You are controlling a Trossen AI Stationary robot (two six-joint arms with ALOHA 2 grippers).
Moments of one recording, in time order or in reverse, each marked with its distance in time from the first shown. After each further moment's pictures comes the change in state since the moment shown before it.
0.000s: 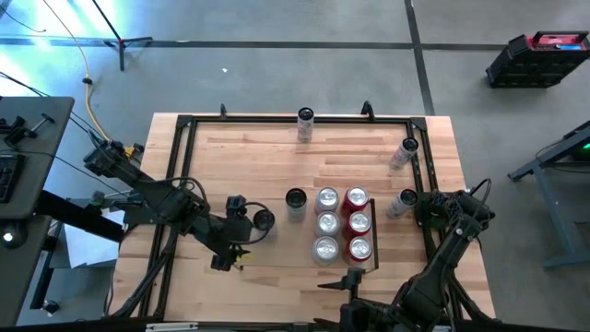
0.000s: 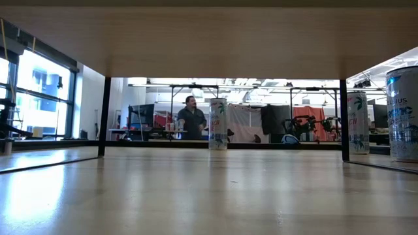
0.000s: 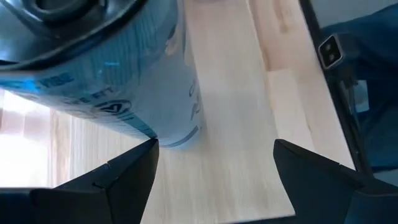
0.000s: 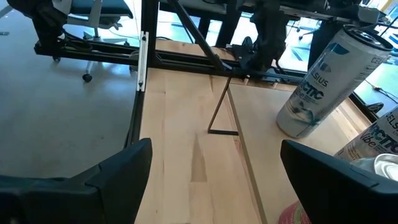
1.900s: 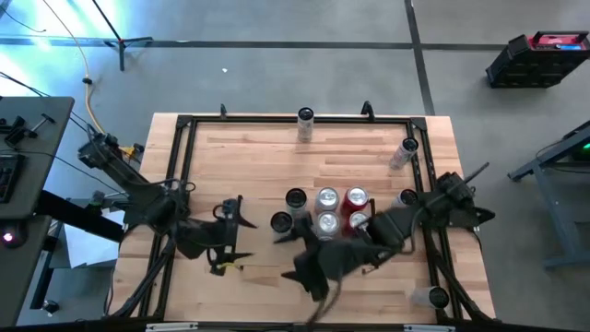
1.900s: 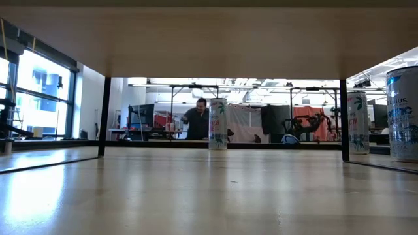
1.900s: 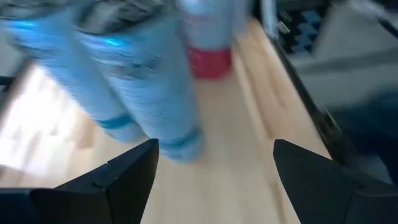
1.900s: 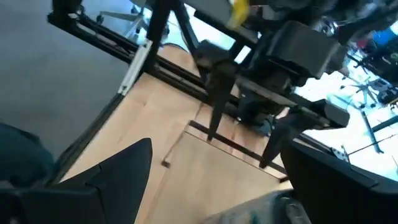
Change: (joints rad) left arm -0.116 -0.157 -0.251 0.424 -0.245 0.055; right arm -0.370 -0.038 0.238 -0.039 -0.521 -0.681
